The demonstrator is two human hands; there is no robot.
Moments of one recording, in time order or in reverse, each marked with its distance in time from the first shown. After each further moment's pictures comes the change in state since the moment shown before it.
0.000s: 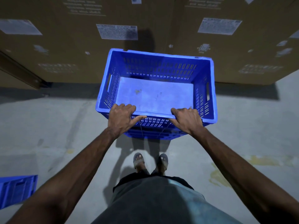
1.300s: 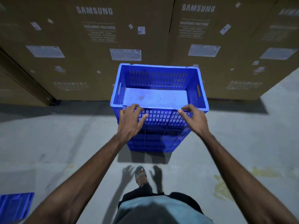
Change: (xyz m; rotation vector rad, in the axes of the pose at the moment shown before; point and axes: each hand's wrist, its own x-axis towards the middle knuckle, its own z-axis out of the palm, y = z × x) left_hand -0.081 0.037 -0.044 -0.299 0.163 -0.143; right_hand -0.108 -0.031 -0.027 0.736 0.390 0.346
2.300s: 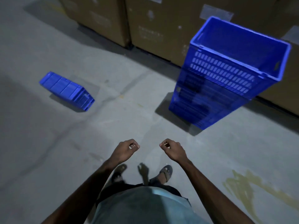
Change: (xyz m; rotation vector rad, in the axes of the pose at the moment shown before) left_hand -0.581 0.058 -0.068 -0.571 -0.286 -0.912; right_hand -0.442 -0.040 0.146 -0.125 -0.921 -0.059
